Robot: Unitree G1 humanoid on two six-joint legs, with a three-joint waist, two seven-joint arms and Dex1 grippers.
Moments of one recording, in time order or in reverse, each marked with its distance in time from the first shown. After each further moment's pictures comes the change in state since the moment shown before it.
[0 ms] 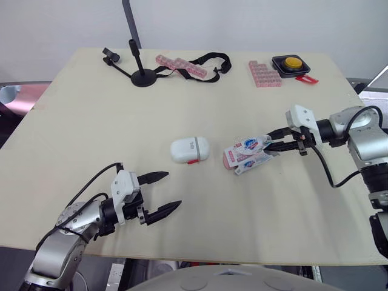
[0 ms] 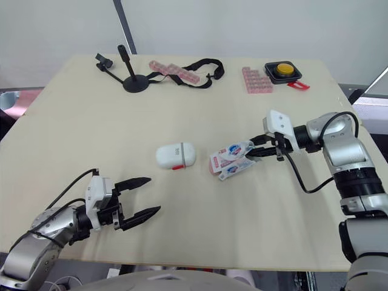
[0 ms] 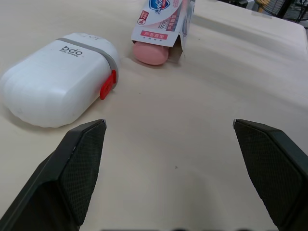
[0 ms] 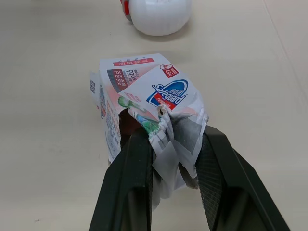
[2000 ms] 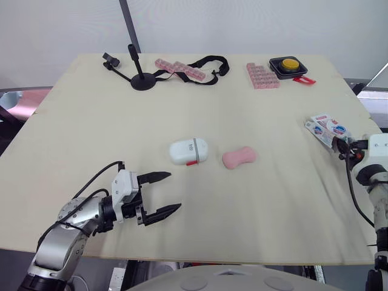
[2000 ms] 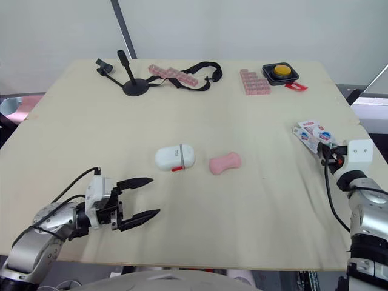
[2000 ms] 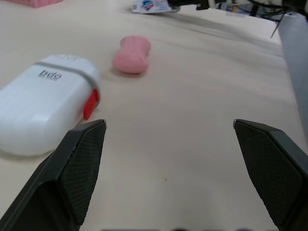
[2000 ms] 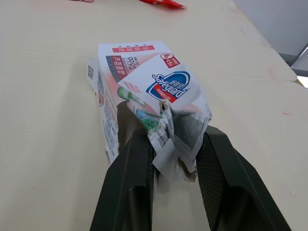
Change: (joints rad) left arm -0.034 -0.001 -0.005 0.036 -0.001 -0.082 -0.135; right arm 0.472 0.238 -0.580 0.095 0.082 0.005 -1.056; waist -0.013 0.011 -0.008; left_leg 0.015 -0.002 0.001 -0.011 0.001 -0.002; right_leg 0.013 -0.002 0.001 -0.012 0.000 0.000
